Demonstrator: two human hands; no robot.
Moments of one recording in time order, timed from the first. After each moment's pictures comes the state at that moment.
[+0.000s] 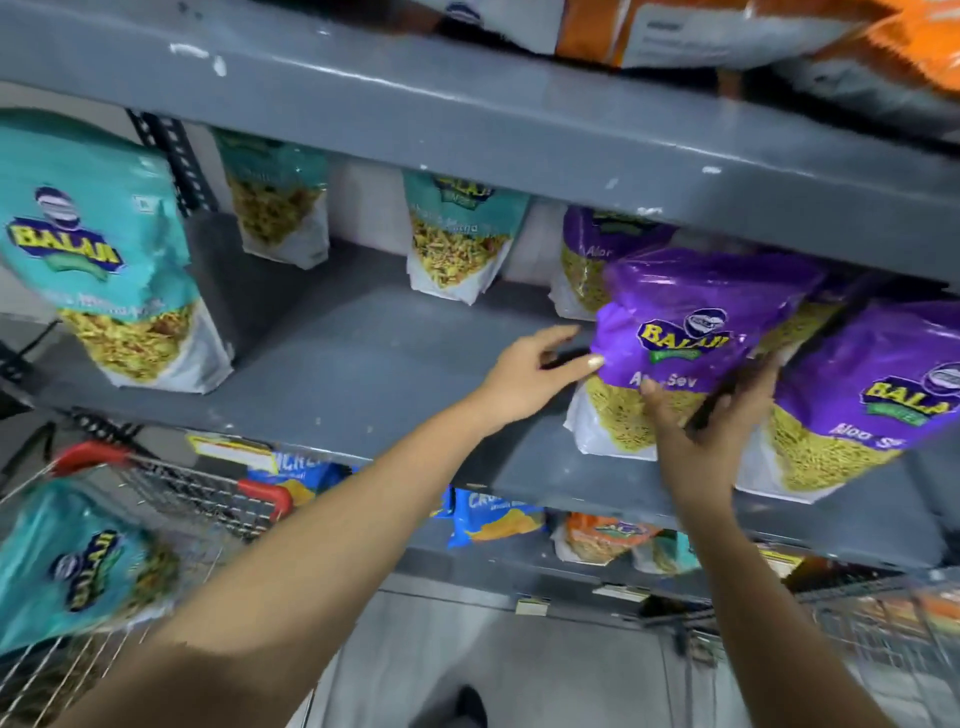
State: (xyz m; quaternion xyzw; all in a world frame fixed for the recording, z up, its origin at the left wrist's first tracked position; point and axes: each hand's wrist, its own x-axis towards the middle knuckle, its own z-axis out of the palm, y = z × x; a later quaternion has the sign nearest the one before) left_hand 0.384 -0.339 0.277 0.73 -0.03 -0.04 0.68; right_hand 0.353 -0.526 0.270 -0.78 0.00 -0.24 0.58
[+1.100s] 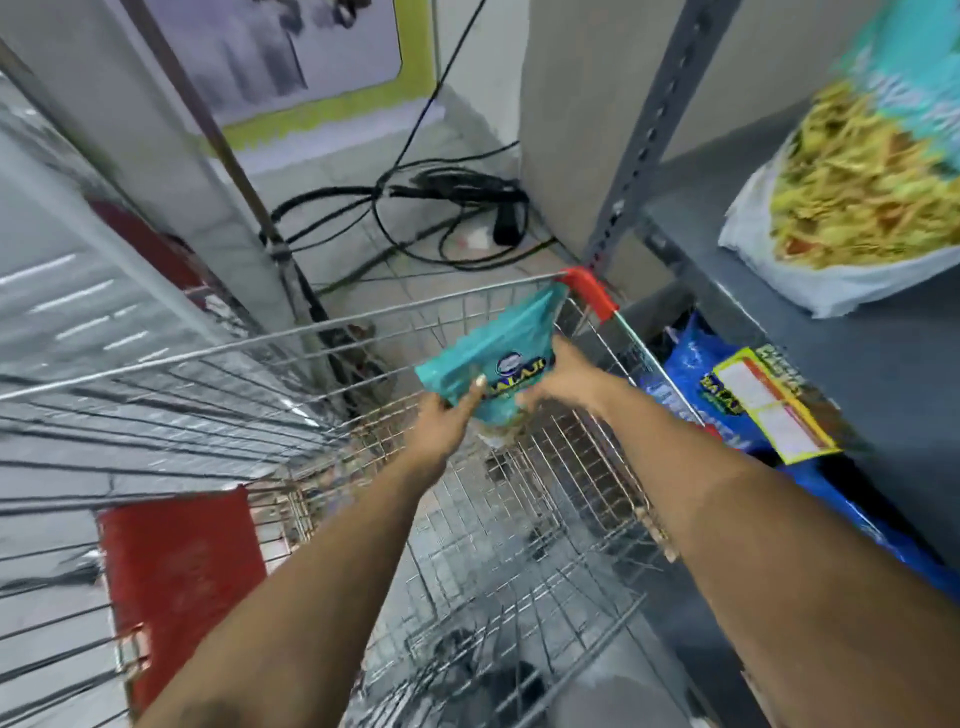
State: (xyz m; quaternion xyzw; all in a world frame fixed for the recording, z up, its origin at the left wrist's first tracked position) left_hand 0.052 0.052 0.009 0.45 0.54 0.23 0.67; right_hand 0.235 0.039 0.020 -0.76 -0.35 0.47 0.27
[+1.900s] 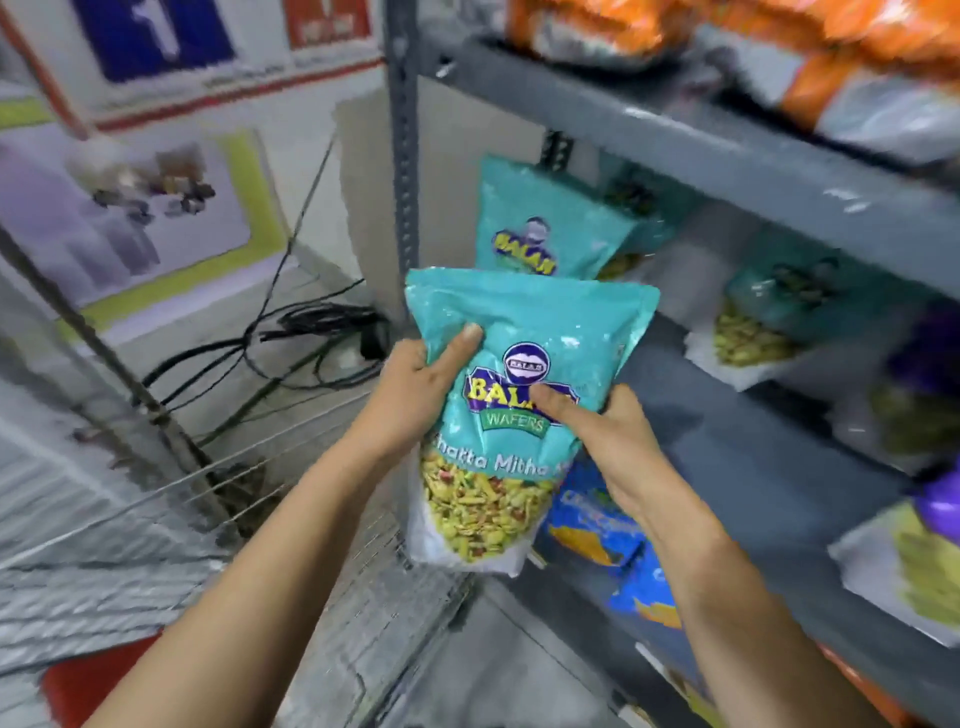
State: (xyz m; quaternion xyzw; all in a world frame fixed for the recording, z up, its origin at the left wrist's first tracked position) left_hand 0.111 -0.051 0.343 0.66 0.24 0.25 0.67; right_hand 0.224 -0.203 0.340 -0.66 -0.20 0.31 0.66
